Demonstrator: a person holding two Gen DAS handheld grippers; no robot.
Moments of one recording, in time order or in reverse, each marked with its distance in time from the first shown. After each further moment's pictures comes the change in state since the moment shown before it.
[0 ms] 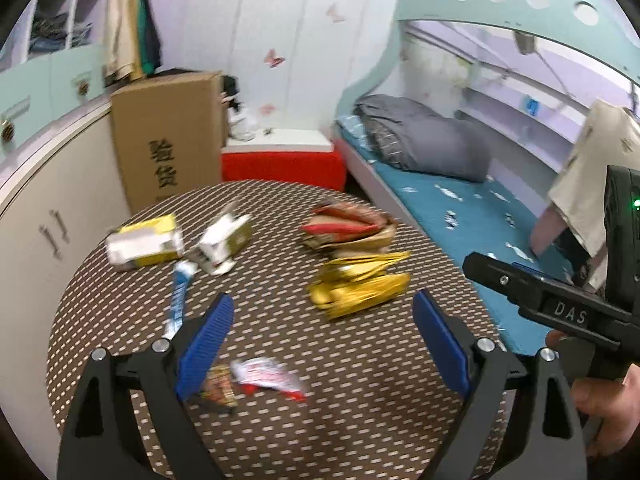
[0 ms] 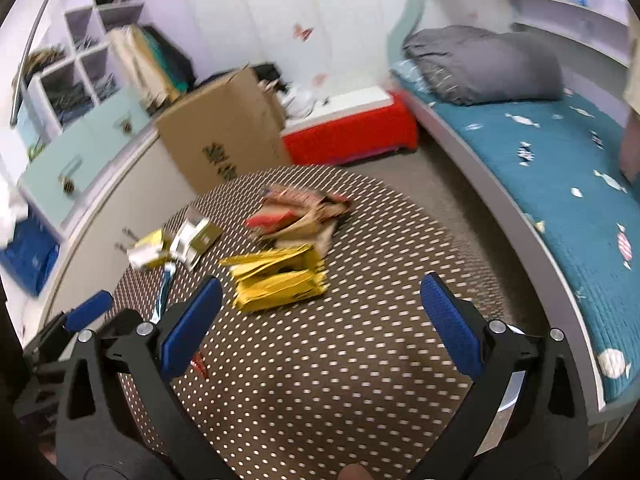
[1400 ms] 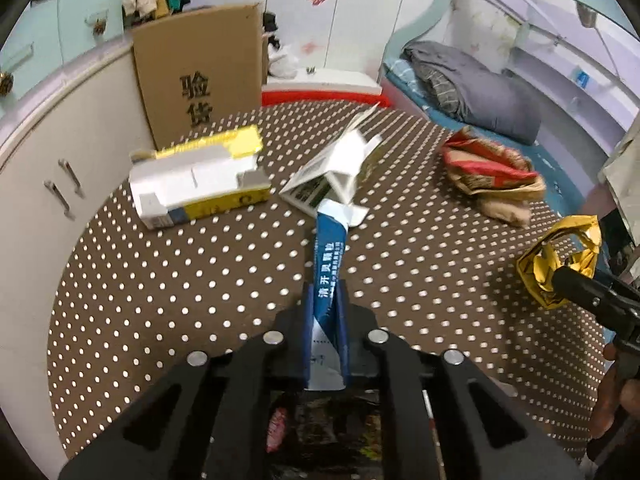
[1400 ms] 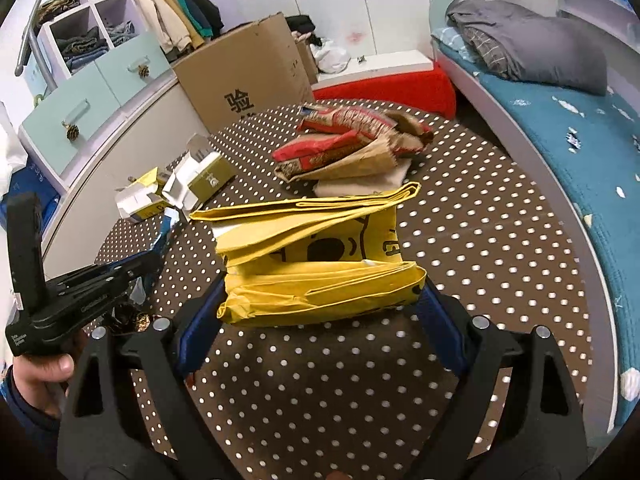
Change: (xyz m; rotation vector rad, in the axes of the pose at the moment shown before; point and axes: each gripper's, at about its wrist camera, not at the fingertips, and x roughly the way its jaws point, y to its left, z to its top) left arm 0.095 0.101 -0.011 -0.025 0.194 0.083; right arm 0.072 0.019 -0.025 -0.060 0.088 0.068
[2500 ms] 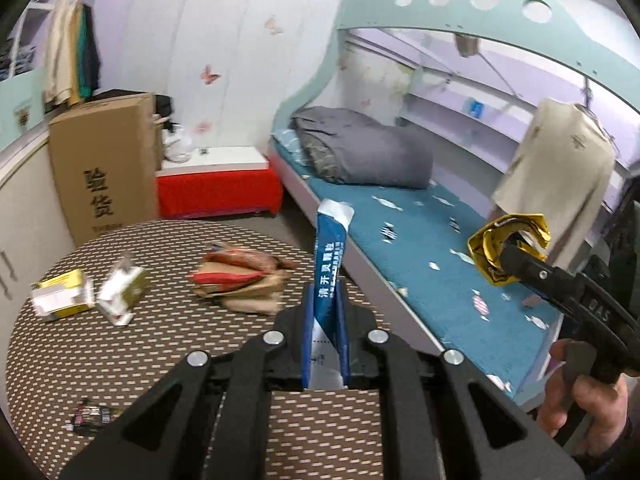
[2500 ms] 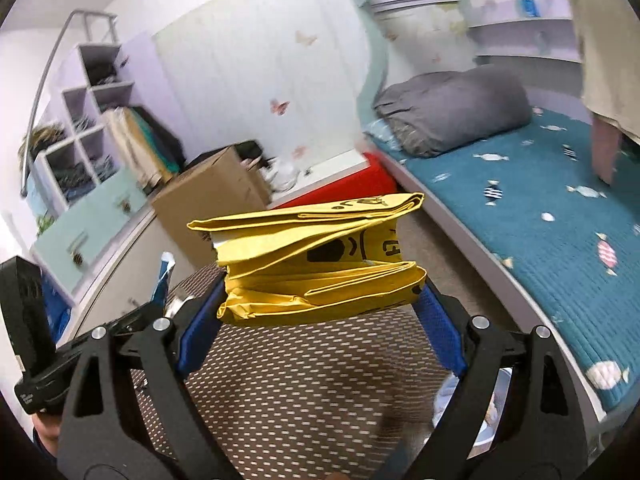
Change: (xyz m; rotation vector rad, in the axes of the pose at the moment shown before) left arm -0.106 -0.205 0.025 0.140 -0.235 -0.300; right arm -0.196 -0.133 0.008 0.221 -0.392 -0.096
